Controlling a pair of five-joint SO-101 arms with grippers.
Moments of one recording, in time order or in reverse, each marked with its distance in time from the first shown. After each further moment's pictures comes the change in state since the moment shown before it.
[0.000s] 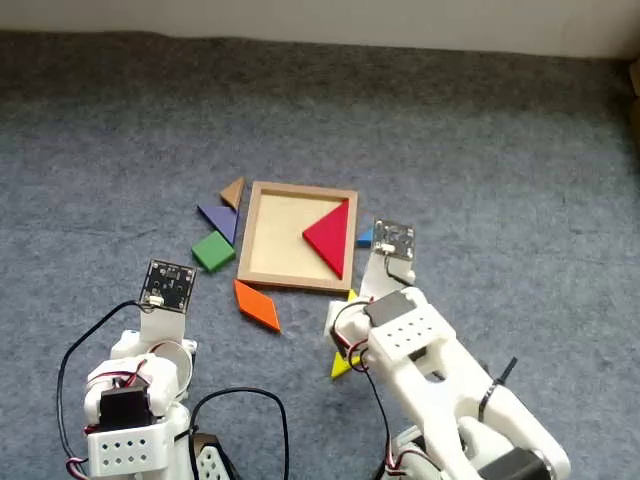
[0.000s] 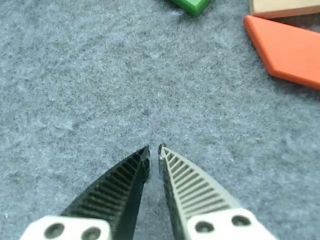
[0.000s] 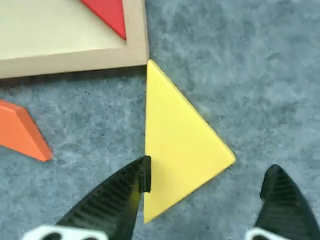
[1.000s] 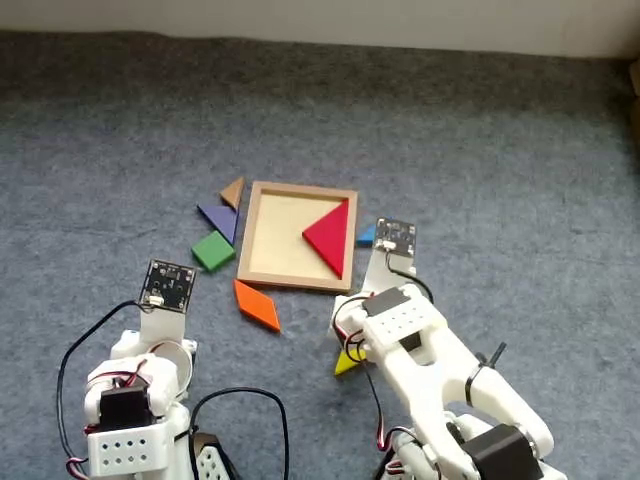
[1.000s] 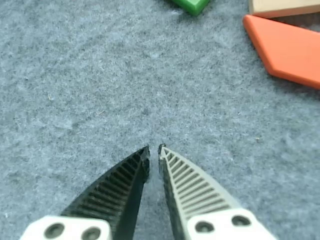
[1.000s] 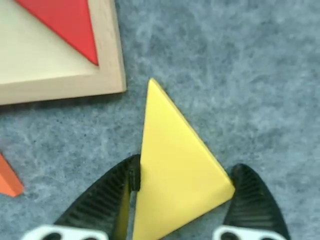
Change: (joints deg) left arm 0.0 0.0 0.0 0.0 0.0; right arm 1.5 8.8 -0.3 -7.2 1.1
